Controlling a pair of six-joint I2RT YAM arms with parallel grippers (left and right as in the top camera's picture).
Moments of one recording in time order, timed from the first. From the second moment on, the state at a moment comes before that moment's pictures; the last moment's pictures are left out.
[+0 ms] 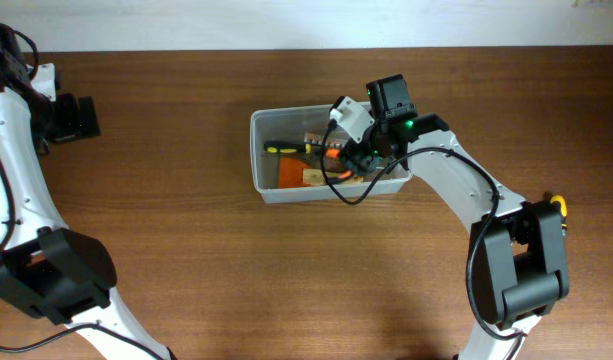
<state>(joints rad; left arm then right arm) 0.40 2.07 2.26 -1.47 -0.03 0.11 0.31 1.96 1.47 -0.56 -0.14 -0.59</state>
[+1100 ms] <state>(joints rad) 0.40 2.07 2.26 -1.47 -0.03 0.11 -0.33 1.91 1.67 -1.20 -0.01 -0.06</state>
